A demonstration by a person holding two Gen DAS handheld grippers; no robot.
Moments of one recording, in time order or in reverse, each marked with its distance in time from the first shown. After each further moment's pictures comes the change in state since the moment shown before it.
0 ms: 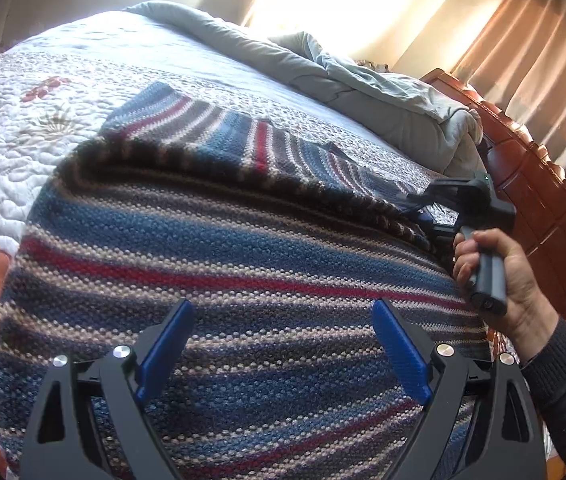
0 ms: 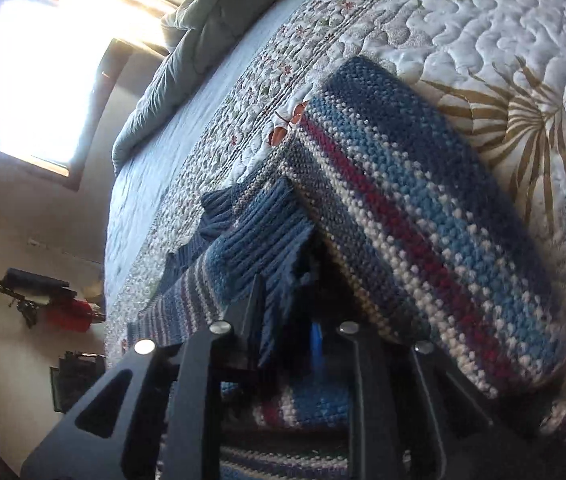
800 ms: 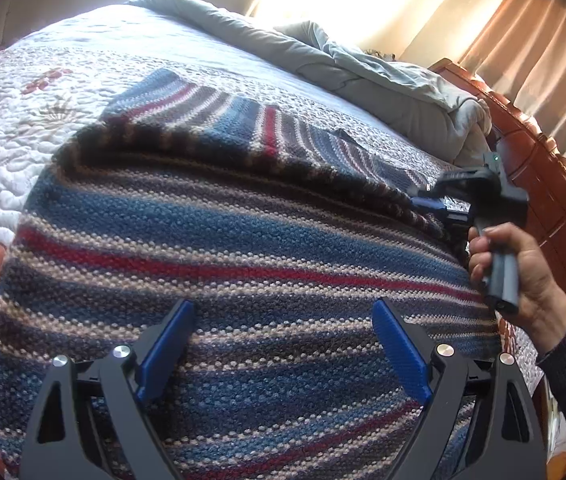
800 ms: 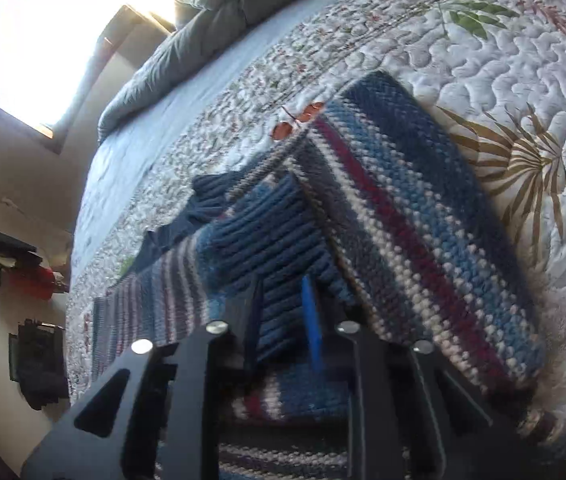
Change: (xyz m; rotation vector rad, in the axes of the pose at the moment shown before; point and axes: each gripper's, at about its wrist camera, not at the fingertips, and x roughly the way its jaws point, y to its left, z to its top) left arm 0.013 0.001 0.001 0.008 0.034 0.033; right arm 0.000 0.004 -0.004 -0.175 -0.010 -0.153
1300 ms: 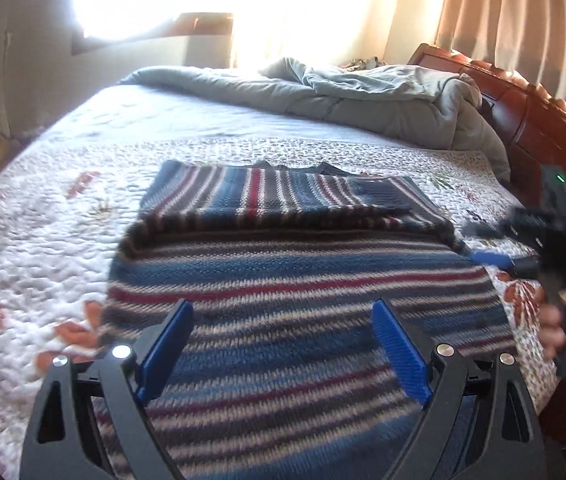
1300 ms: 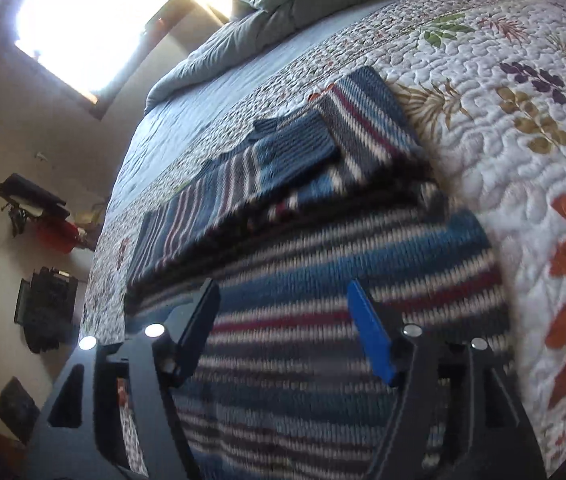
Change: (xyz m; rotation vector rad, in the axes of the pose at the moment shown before) left arm -0.098 -0.084 -0.014 0.242 -0.110 0.207; right arm -0.157 -0.006 -0.132 -0.163 0.047 0.123
